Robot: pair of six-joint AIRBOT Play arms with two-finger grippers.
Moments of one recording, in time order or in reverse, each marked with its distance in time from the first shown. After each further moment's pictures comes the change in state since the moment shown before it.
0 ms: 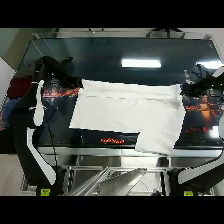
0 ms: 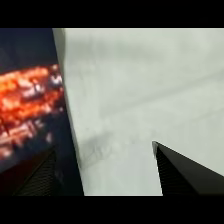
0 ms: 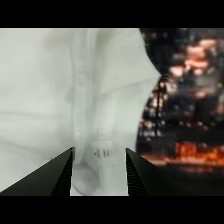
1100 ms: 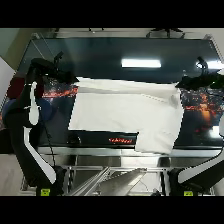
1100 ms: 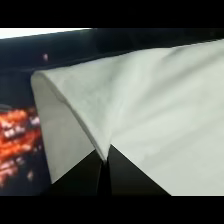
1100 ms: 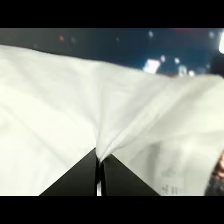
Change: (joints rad) left arm 0.091 -0.026 -0.023 -0.261 -0.116 0.073; right arm -0.036 -0.069 0.058 0.358 0.056 -0.190
